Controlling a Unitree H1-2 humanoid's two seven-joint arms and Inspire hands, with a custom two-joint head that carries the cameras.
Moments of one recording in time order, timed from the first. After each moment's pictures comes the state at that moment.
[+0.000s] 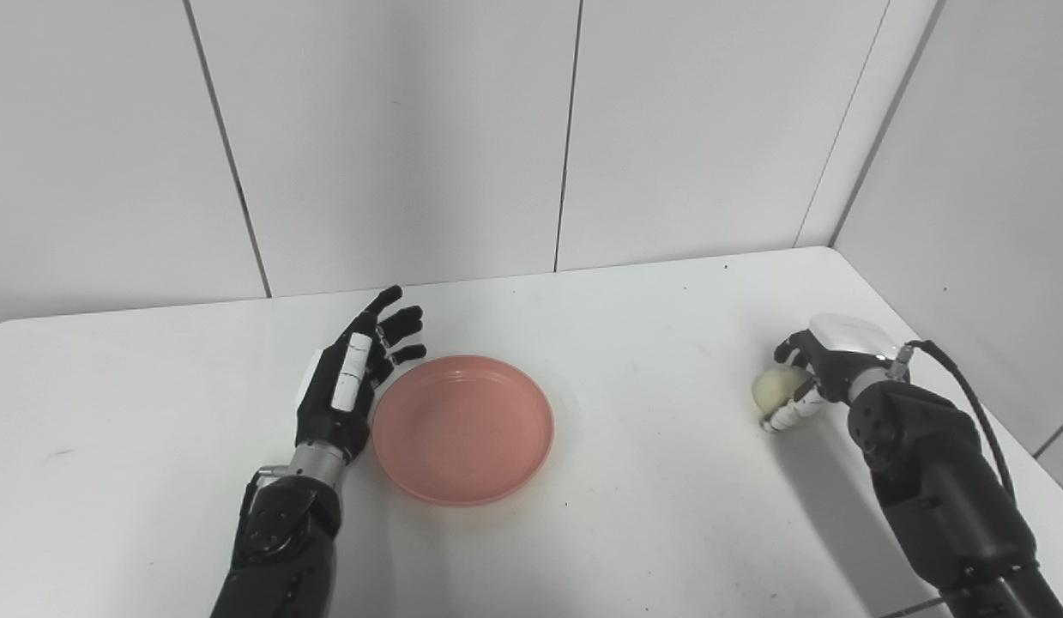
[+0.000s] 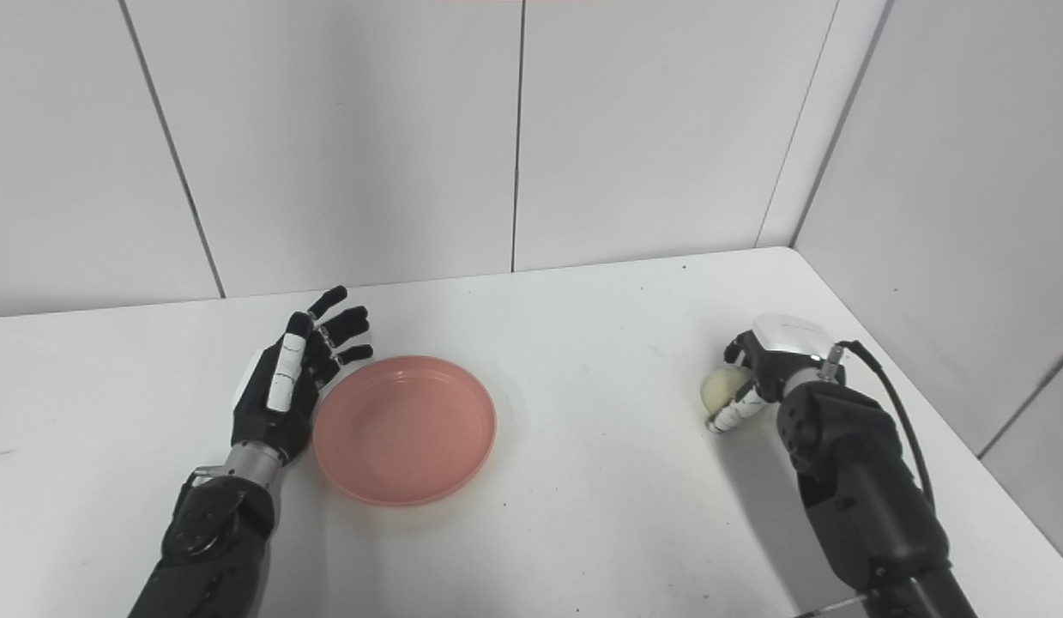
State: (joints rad) left arm -0.67 -0.08 0.04 0.86 -0.17 -0.35 -0.26; right arm -0.36 -0.63 -0.03 -0.01 -1.05 0.47 0.69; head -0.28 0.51
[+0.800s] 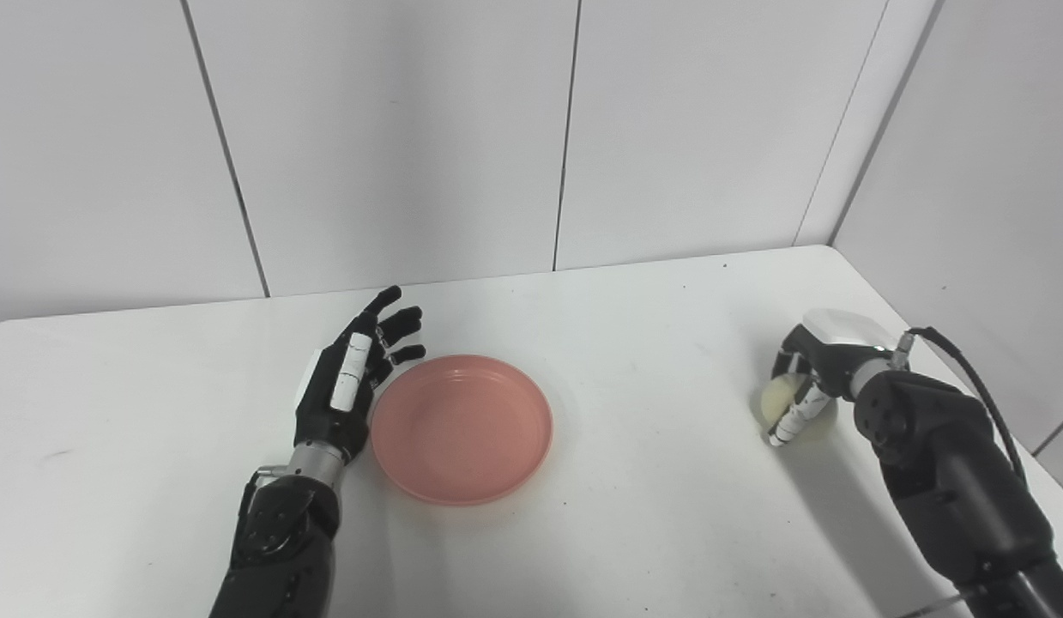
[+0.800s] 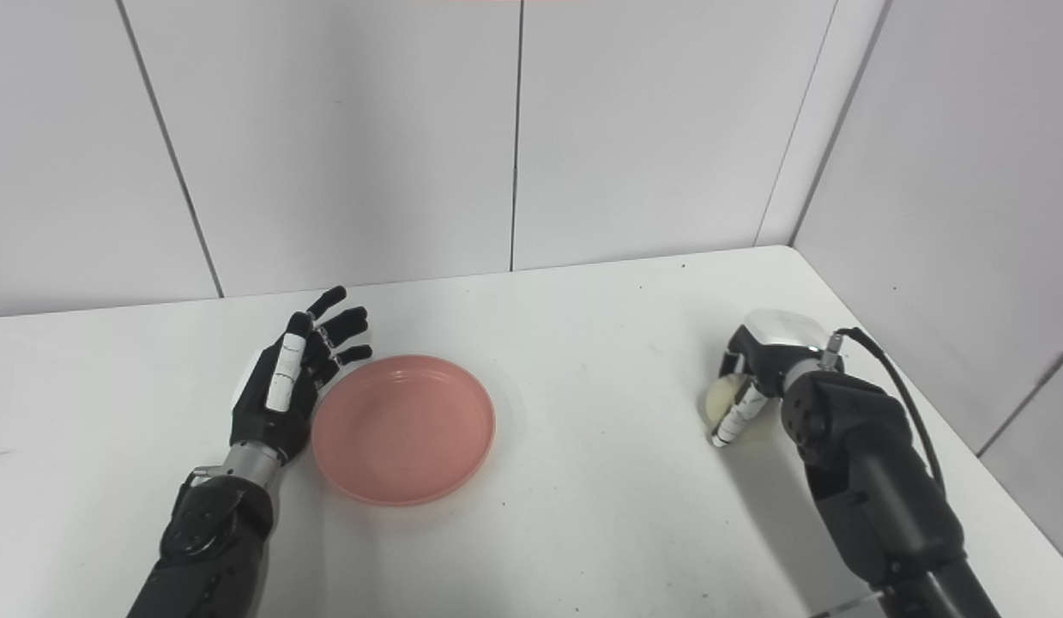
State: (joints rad) left arm -0.67 -0.08 0.05 0.85 -0.17 -0.34 -0.26; right arm -0.36 -0.65 0.00 -0.15 -1.00 0.47 0.73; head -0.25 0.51
